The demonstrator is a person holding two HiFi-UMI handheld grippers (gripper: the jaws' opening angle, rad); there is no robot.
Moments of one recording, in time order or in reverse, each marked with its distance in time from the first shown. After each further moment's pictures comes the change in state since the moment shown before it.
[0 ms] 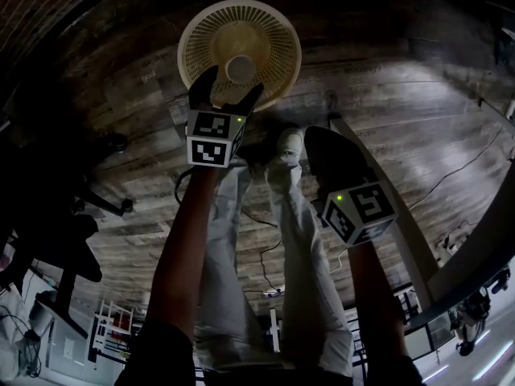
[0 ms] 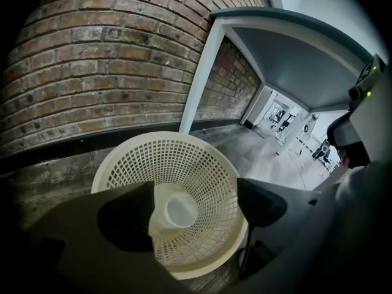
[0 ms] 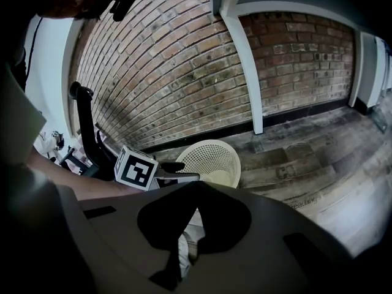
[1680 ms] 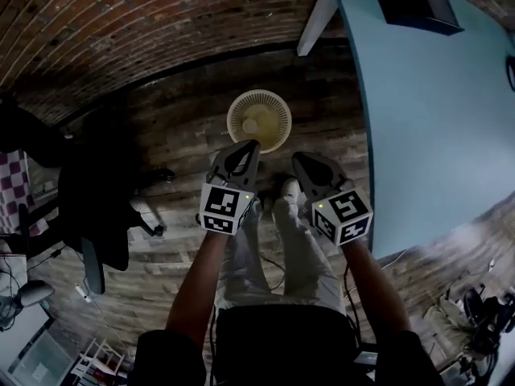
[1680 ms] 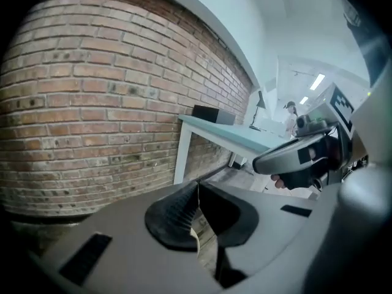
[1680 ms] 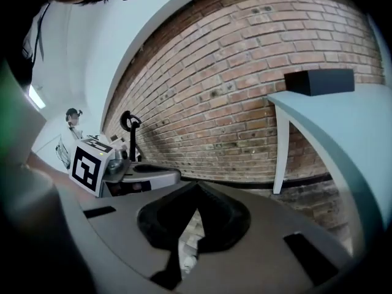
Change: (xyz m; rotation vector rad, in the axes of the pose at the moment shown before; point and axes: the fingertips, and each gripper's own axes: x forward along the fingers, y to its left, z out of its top) left arm -0.327 -0.158 0.228 0.140 -0.337 0.043; right arm -0.234 0.151 0.175 -0.249 -0.235 0.147
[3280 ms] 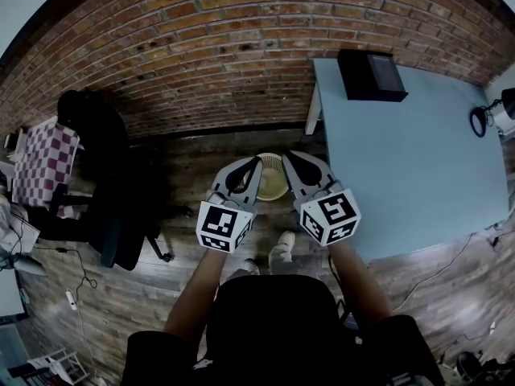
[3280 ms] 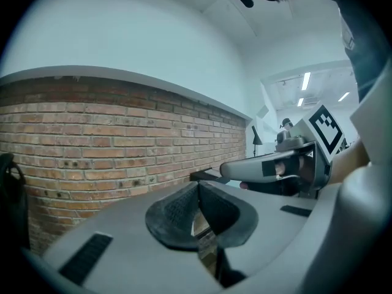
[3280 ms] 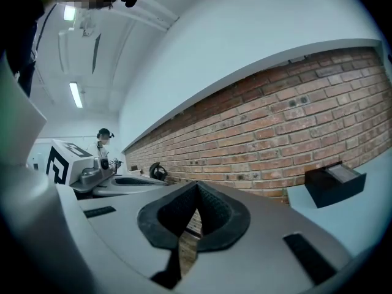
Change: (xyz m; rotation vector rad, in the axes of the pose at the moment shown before) left arm -0.172 -0.123 0.250 0.178 -0.337 0.149; right arm -0.183 0.102 0.221 -0.238 -0.434 0.129
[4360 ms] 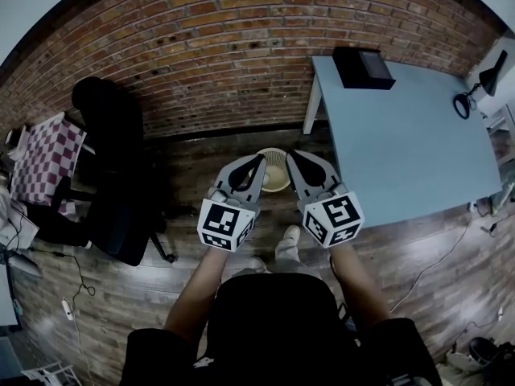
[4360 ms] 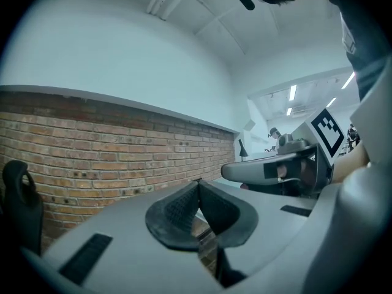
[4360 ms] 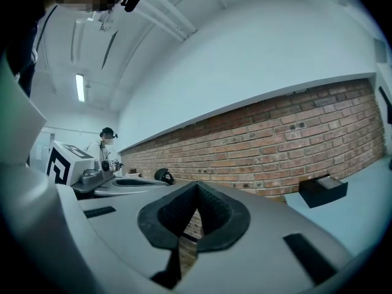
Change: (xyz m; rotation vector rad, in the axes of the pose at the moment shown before) left arm -0.143 -0.031 0.015 0.023 -0.117 -0.061; right arm -0.072 0.135 0.010 -0.071 -0.082 -0.075
